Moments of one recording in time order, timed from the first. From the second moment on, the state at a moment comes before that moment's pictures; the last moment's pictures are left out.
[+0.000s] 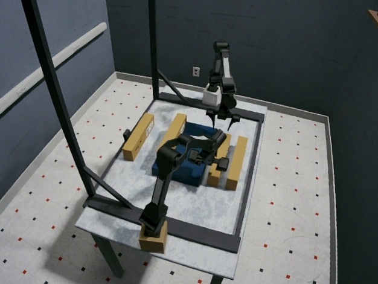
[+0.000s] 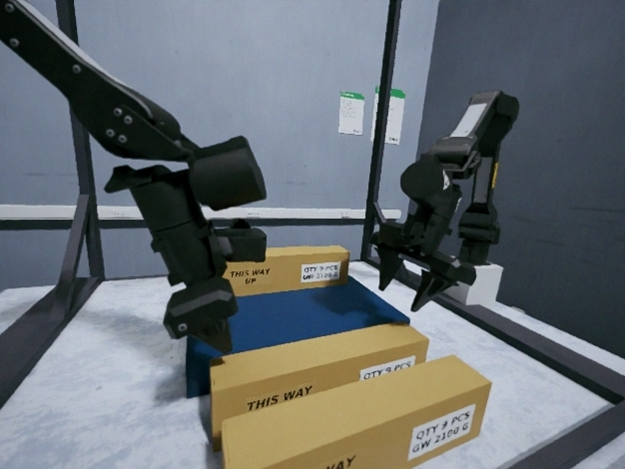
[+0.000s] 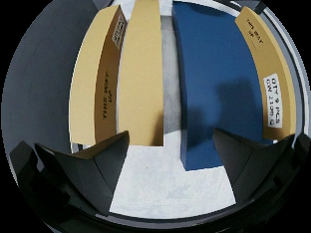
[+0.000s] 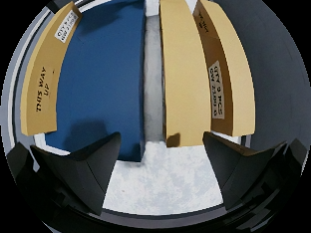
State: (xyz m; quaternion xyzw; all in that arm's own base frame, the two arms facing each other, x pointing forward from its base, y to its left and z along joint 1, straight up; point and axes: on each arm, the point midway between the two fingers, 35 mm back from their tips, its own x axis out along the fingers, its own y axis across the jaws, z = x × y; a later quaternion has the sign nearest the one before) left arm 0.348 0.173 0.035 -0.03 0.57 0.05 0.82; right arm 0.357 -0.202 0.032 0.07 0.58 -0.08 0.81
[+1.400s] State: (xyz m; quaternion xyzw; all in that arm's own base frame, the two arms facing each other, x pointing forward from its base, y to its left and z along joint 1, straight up) left arm 0.344 0.207 0.024 -0.04 0.57 0.05 0.82; right arm 0.350 -0.232 0.027 0.07 0.57 -0.09 0.81
